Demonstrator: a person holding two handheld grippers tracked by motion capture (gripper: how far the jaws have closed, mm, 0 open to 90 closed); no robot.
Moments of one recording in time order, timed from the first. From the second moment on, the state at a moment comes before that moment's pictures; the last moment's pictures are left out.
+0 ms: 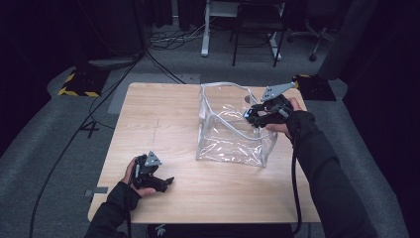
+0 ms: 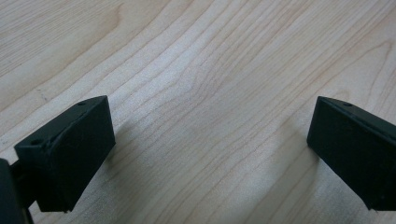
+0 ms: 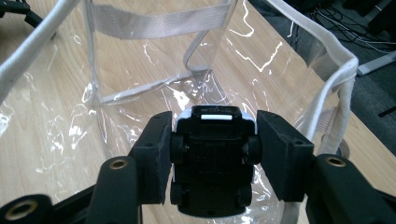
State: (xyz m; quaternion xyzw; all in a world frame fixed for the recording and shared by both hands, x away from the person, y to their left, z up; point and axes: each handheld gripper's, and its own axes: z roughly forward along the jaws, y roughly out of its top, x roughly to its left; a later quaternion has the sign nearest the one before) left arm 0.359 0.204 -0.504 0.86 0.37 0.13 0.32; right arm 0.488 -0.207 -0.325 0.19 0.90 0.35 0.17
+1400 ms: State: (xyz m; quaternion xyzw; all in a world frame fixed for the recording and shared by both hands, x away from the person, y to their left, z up) left arm 0.359 0.204 -0.503 0.86 0.37 0.13 0.32; right arm 0.466 -0.237 -0.312 0.17 0.92 0.32 0.17
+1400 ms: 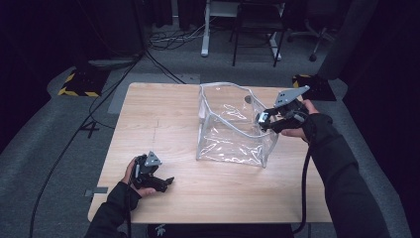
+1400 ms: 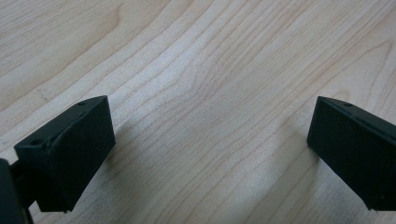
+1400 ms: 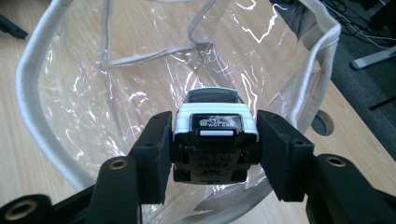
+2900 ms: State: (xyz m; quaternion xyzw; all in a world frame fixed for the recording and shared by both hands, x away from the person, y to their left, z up) left arm 0.359 0.204 -0.504 0.86 0.37 0.13 0.32; right arm 0.466 -0.220 -0.324 0.16 0.93 0.29 0.15
